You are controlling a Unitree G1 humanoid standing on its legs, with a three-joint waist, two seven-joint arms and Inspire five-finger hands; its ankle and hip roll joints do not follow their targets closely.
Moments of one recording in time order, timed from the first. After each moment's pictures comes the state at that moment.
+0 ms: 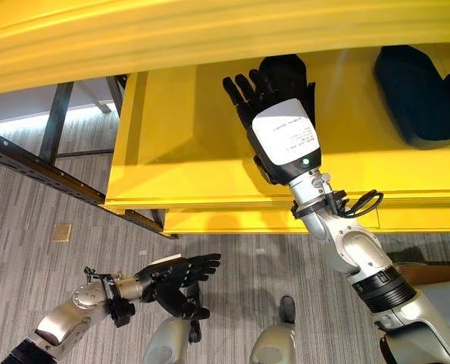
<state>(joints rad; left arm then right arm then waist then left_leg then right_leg) -0.05 0.65 -0.43 -0.08 -0.47 0.24 -0.54 -0.52 -0.83 0.40 -0.08 -0.82 0.00 -0.33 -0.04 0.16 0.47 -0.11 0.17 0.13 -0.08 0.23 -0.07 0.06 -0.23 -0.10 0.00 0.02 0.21</state>
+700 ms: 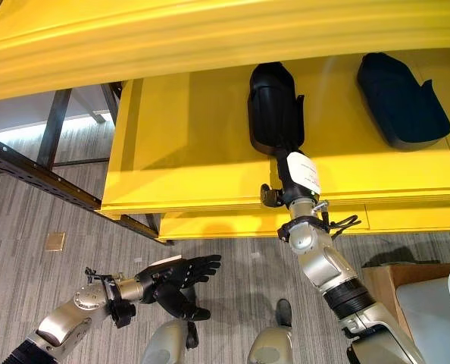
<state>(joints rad) -0.05 0.64 -0.43 -0.08 -0.46 0.24 -0.53 -0.47 -0.61 0.39 0.17 -0.26 0.25 -0.32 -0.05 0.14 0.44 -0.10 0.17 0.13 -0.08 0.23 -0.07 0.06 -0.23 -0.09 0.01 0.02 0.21</state>
